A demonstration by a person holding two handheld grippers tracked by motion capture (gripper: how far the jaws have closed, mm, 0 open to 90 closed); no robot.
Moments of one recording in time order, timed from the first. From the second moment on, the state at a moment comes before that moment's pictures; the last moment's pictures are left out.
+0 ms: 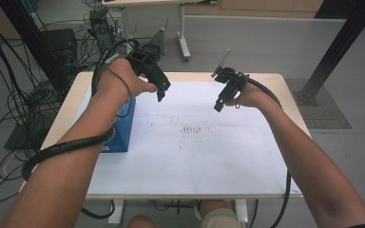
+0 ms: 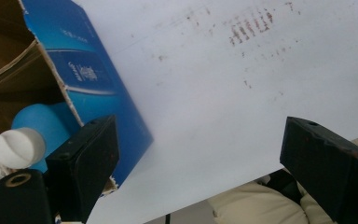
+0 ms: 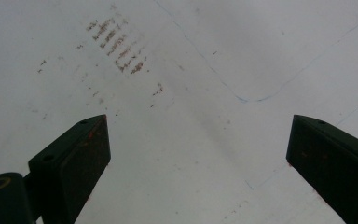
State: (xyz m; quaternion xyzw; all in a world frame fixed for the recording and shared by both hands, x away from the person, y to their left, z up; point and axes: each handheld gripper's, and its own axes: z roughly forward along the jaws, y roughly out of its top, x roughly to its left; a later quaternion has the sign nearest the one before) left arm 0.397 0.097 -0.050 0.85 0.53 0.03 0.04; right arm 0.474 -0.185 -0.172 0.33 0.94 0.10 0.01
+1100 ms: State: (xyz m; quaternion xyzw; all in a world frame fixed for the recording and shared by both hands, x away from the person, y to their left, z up) left arm 0.401 0.083 -0.057 0.86 0.52 0.02 0.04; right arm 0.476 -0.184 -0.173 0.33 0.94 0.09 0.01
